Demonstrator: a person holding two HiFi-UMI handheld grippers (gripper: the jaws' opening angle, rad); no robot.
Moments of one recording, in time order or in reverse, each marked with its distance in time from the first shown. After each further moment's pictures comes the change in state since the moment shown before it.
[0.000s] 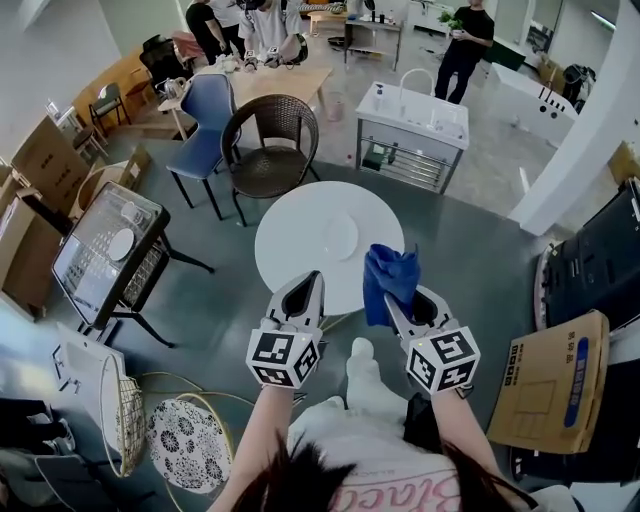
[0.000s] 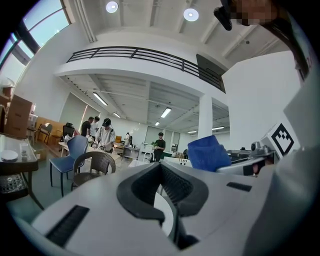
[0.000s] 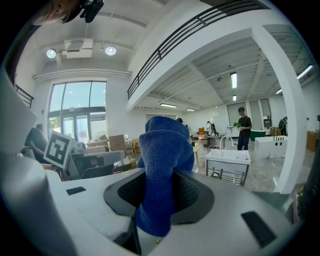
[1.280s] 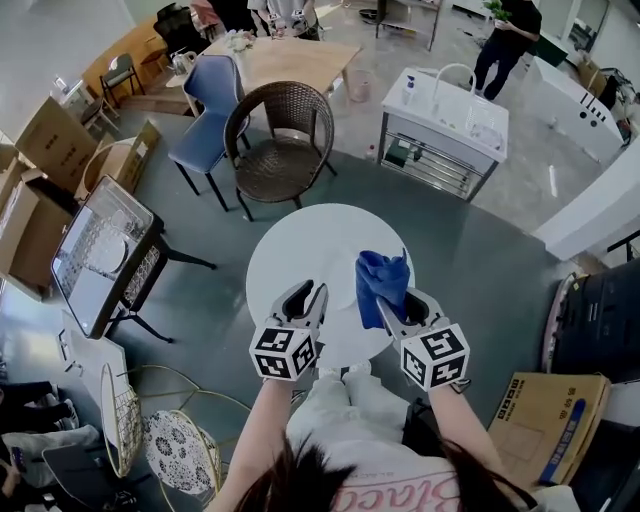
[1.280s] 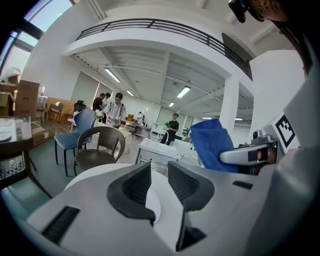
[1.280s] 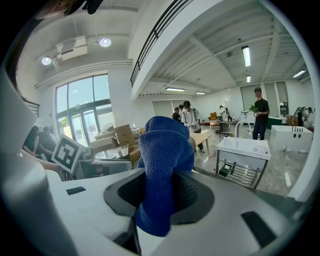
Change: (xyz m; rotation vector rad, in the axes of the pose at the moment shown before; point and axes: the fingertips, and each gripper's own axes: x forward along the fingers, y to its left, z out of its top) left arm 0.172 0.104 -0.068 -0.142 0.242 0.122; right arm 0.180 -0.112 0.007 0.014 0.169 0.157
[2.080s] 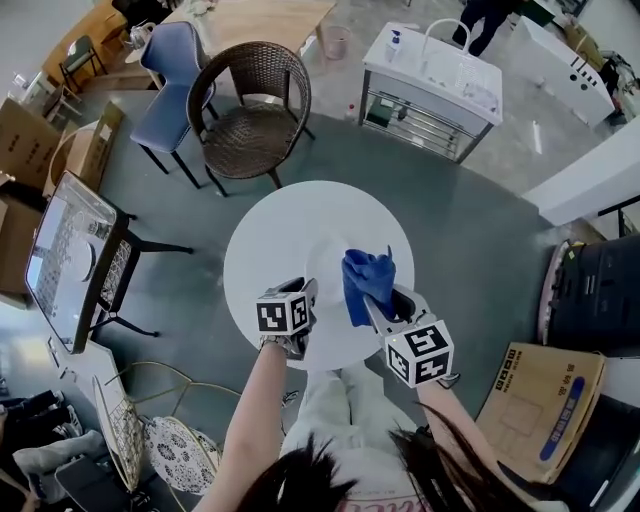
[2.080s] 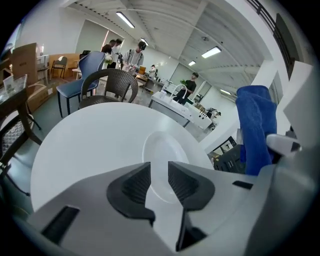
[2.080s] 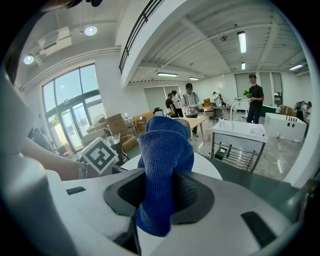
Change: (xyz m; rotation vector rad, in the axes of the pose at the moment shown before) left arm 0.093 0.081 -0.146 -0.205 0.543 0.041; right arm 0.065 -0.025 -0.069 0.077 0.156 -0.061
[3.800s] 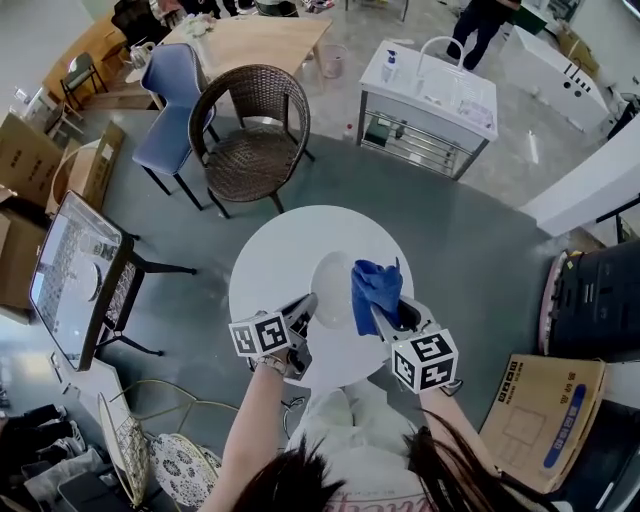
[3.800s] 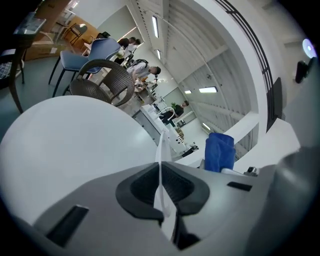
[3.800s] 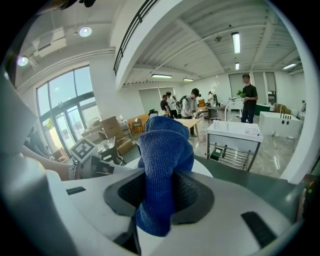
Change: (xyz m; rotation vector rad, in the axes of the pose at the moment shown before) left arm -0.030 -0.032 0.039 -0.283 -0.170 -0.380; right arm 0.000 -0.022 0.016 0.045 -0.011 -0.046
